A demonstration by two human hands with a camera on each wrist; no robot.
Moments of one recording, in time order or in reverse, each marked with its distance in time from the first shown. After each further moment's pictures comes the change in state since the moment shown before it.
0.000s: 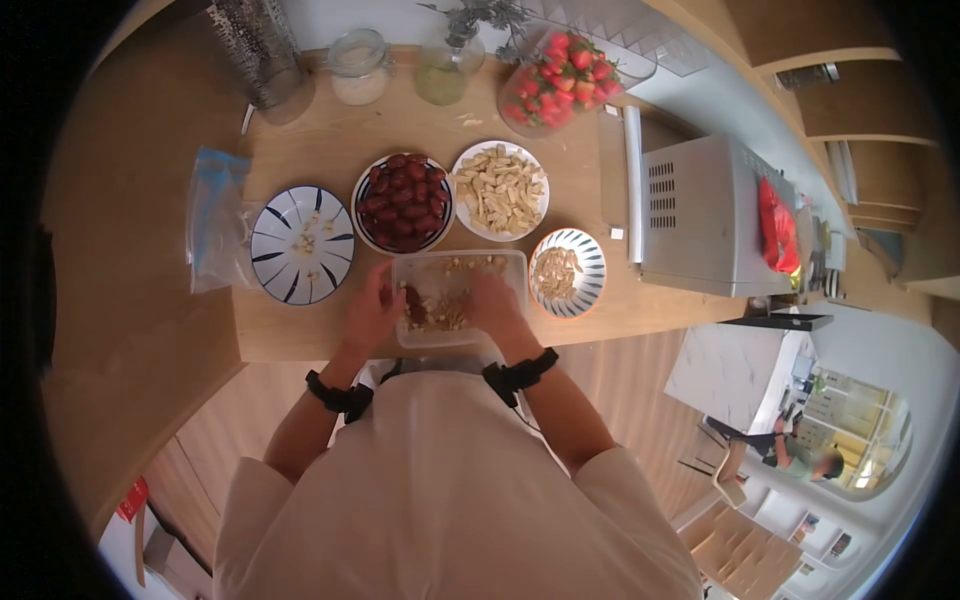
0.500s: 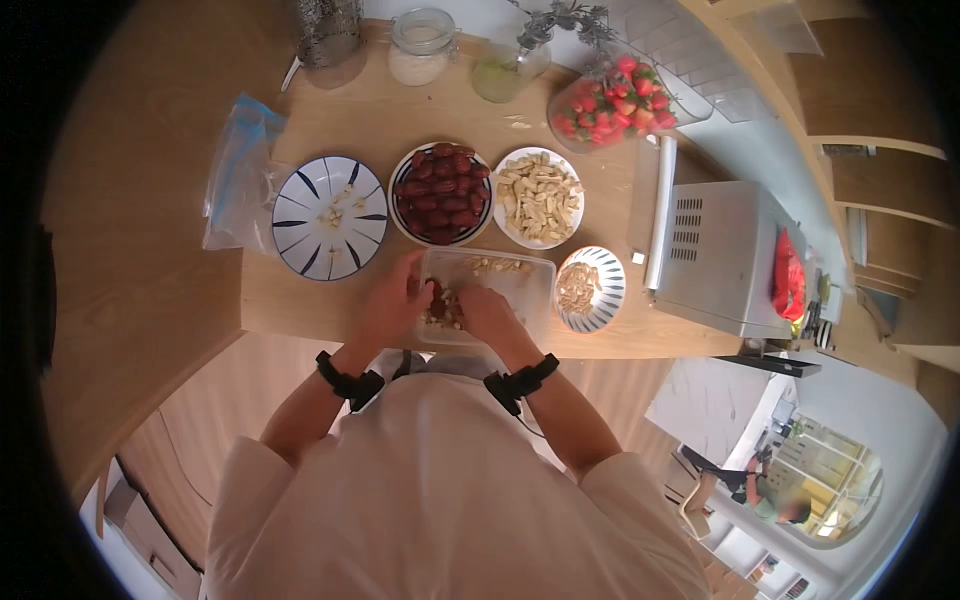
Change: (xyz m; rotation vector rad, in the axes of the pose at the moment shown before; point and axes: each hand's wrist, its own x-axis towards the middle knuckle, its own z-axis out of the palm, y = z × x) left_hand -0.004 0.008 -0.006 -0.057 -0.006 0.024; right_hand 0.013 -0.038 0.008 -0.059 -0.351 -0.142
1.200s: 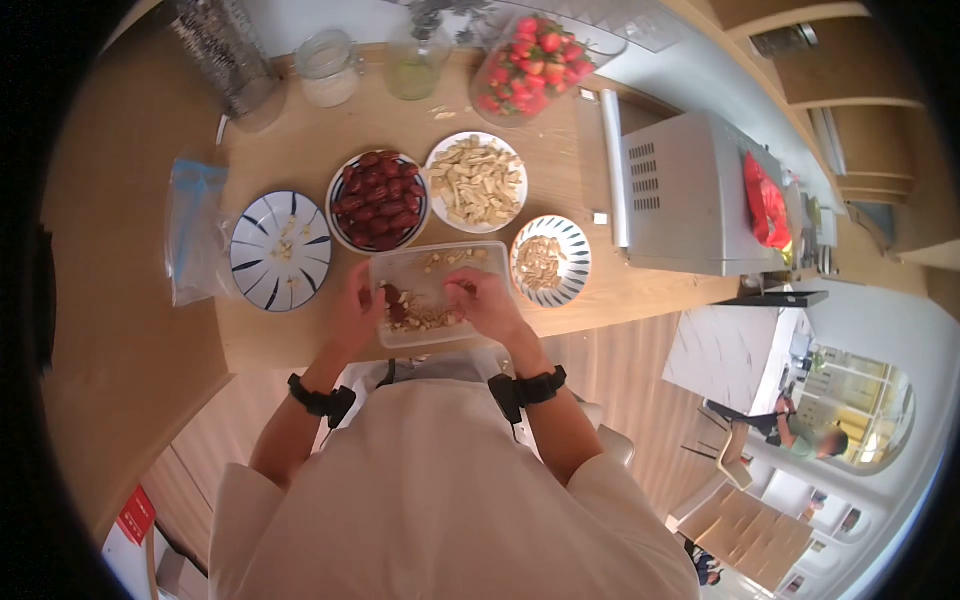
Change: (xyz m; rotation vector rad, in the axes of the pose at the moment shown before) left_hand 0.005 -0.020 0.011 -0.083 -0.014 0.075; right_hand -0.064 0.032 -0.039 1.080 0.281 0.152
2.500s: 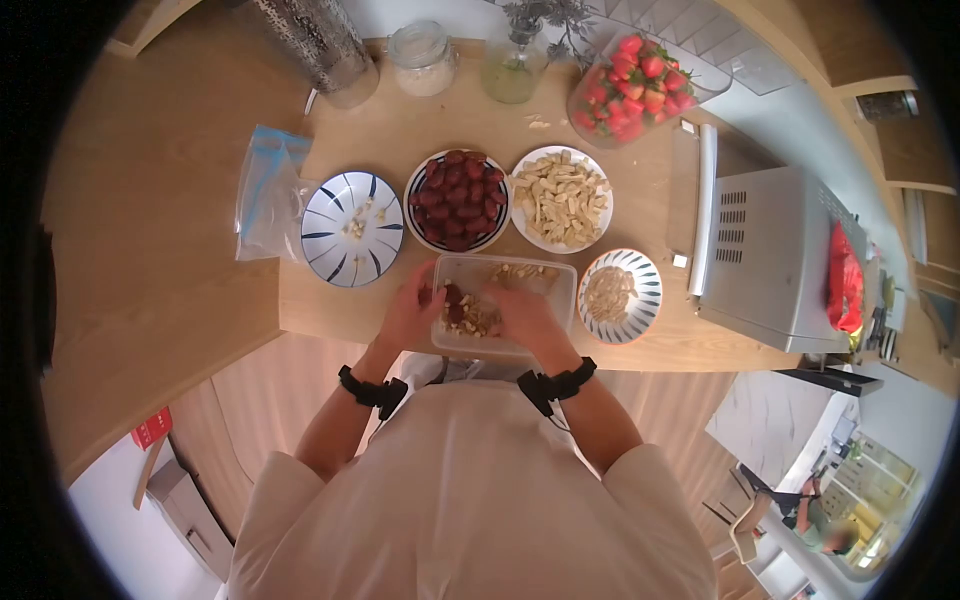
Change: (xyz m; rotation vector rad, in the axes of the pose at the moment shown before) left_hand -0.006 0.020 -0.003 0.087 0.065 -0.084; right_hand 0.043 0.009 0.022 -0.865 -0.363 -0.224
